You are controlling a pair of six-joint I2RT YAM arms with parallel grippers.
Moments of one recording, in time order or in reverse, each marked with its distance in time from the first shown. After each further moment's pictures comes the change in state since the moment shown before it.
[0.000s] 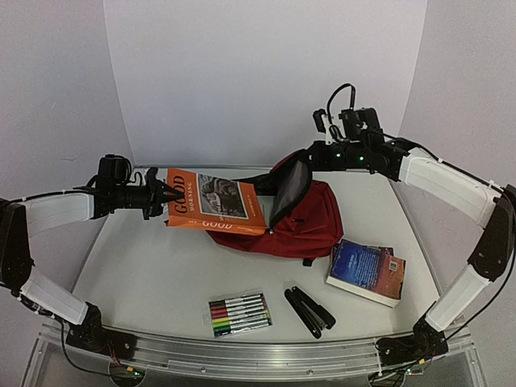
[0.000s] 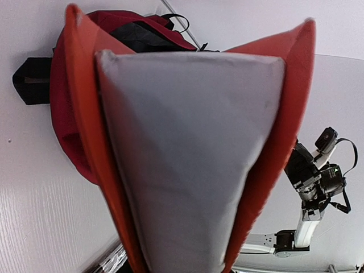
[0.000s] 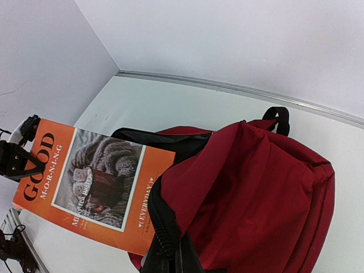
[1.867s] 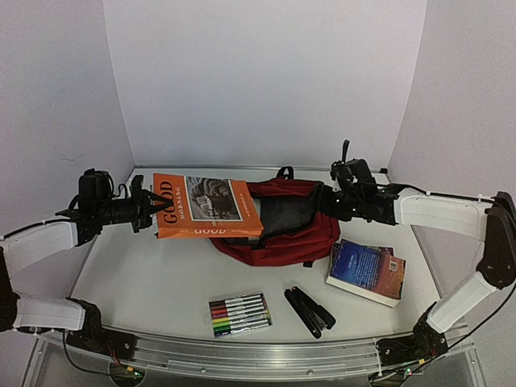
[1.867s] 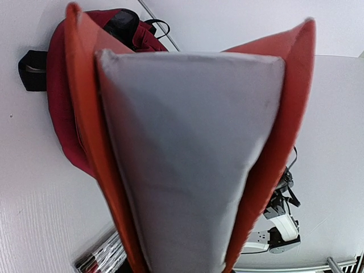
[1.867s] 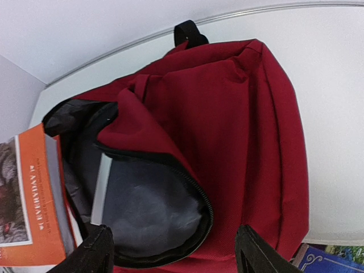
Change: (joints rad) left arm 0.019 -0.278 -0.226 0.099 -0.017 -0.086; right arm 0.061 -0.074 -0.434 0.173 0.295 0.375
